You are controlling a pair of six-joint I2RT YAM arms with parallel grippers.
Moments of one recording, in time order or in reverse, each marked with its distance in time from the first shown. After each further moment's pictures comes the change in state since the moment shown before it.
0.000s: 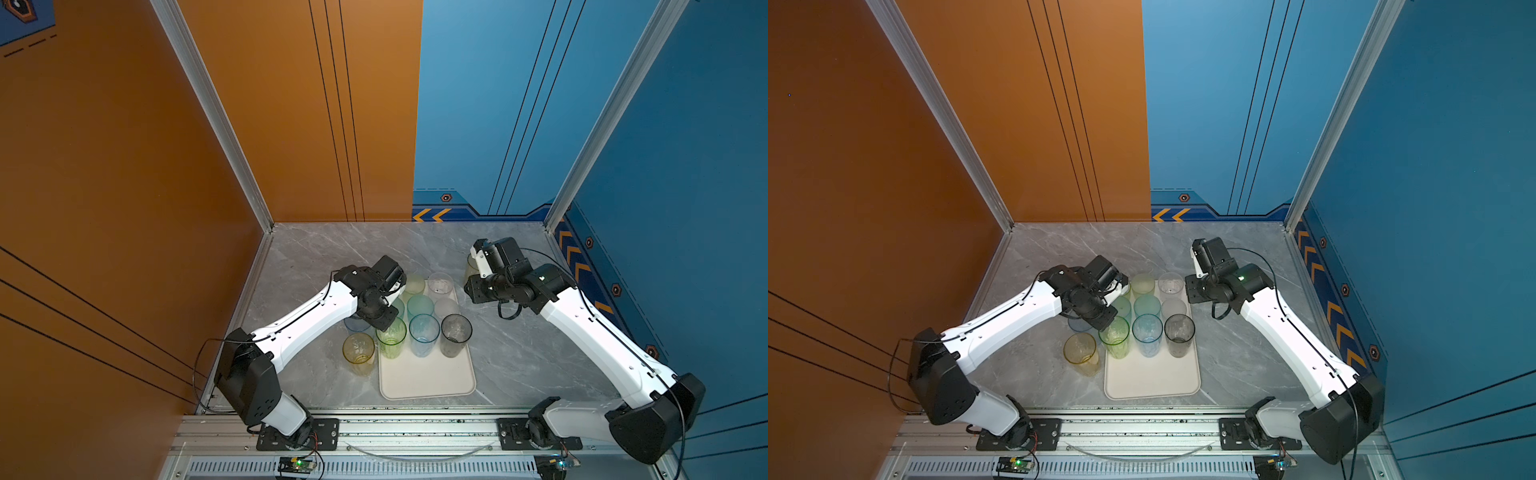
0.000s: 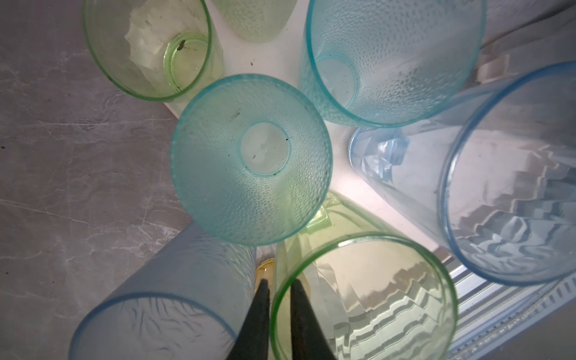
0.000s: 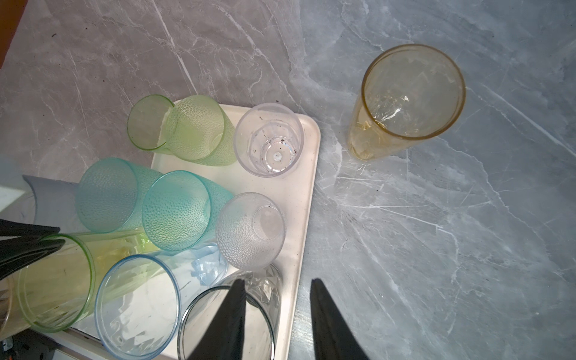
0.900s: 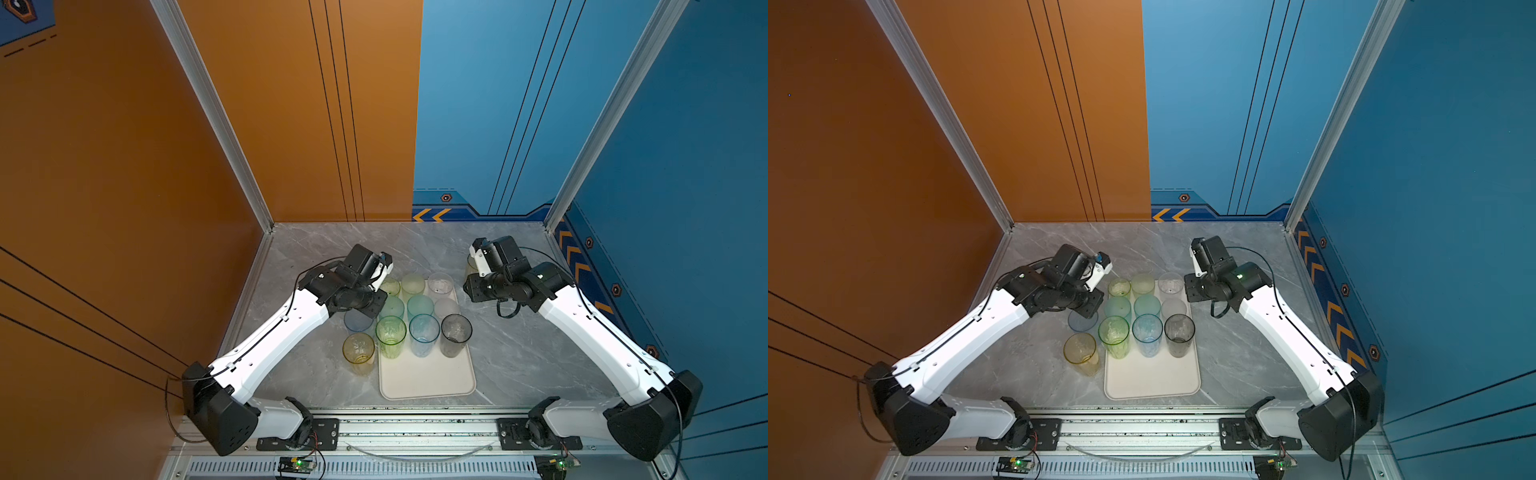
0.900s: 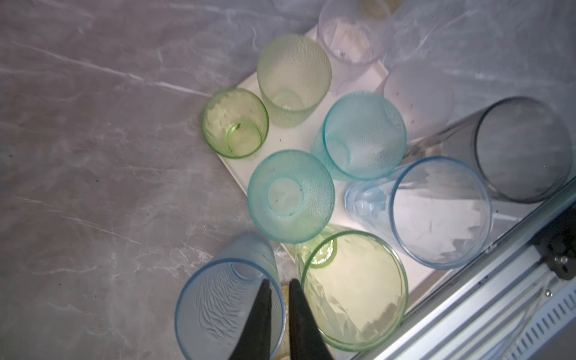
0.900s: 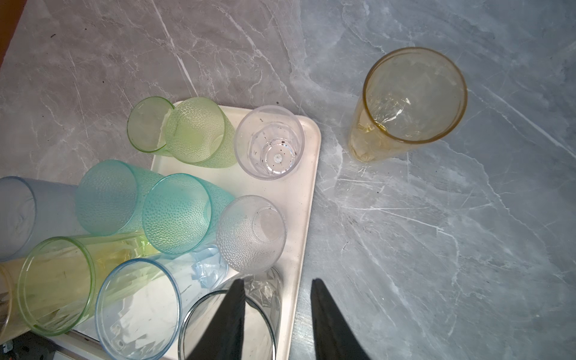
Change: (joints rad) left arm 0.096 -0.229 -0.021 0.147 0.005 -0.006; right arm -0.001 0.021 0.013 -0.001 0.001 0.000
